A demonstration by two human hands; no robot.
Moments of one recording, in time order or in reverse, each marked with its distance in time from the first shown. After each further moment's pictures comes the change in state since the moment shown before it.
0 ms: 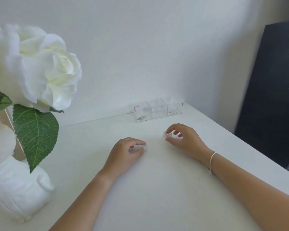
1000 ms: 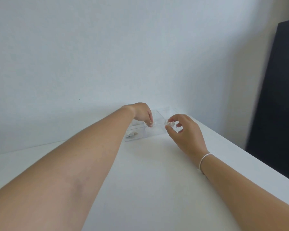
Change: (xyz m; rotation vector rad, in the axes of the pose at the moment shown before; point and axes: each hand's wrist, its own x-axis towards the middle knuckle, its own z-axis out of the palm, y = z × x) left_hand 0.249 0.028 0.025 0.561 -0.506 -0.120; right_hand 0.097 0.052 0.007 -0.045 0.392 -0.038
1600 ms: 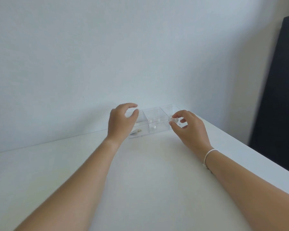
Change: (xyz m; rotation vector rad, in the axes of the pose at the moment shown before) left_hand -0.057 -0.041 0.053 -0.598 0.896 0.072; right_hand 0.000 -0.003 0.000 0.041 0.006 0.020
